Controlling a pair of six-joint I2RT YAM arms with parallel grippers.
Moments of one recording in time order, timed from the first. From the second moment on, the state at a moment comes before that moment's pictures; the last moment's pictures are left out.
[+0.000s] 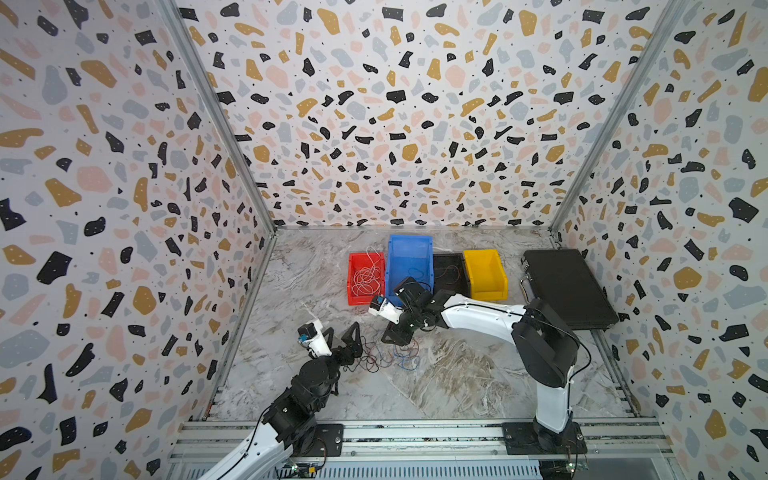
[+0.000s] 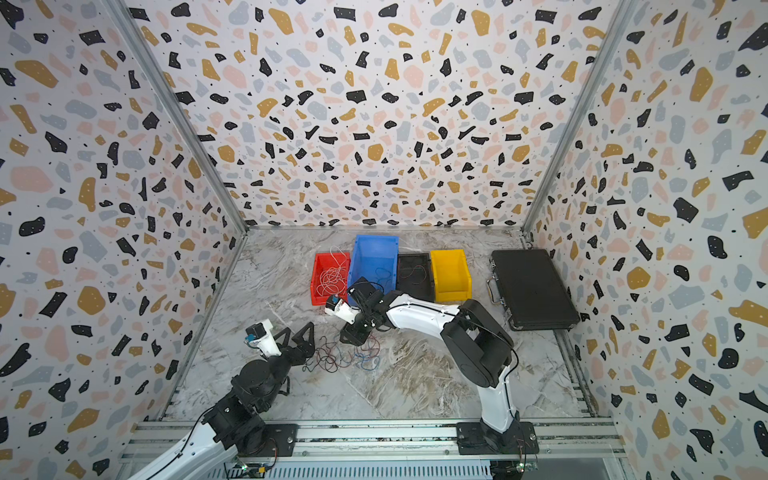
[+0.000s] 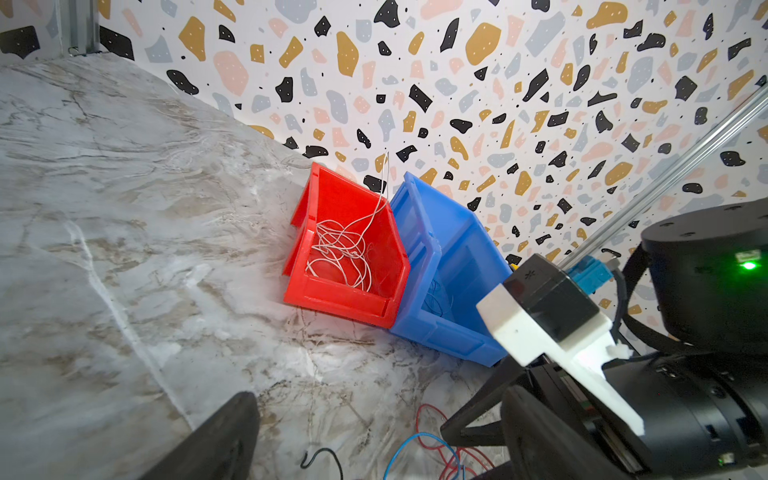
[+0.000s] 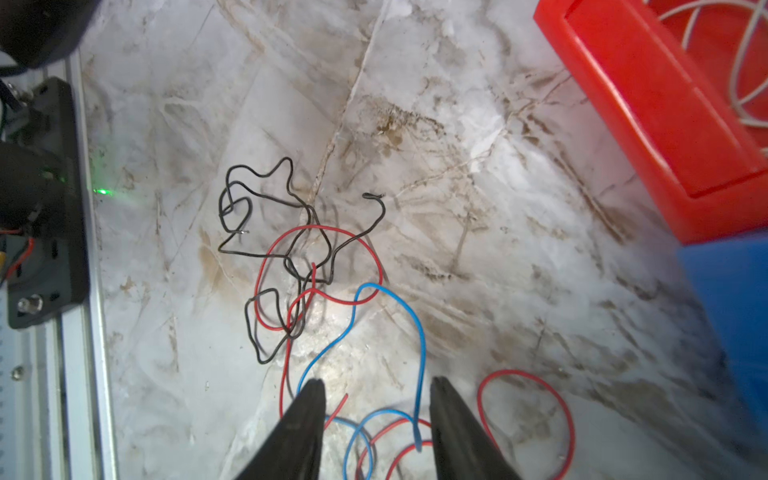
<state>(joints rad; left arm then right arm) -0.68 0.29 0.01 0.13 -0.45 -0.64 0.90 1.94 1.36 -0.42 -0.41 -0.17</state>
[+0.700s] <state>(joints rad) -0.67 0.34 0.01 0.10 -0.38 -0.64 0.90 1.69 1.53 -0.65 -0.33 -0.14</state>
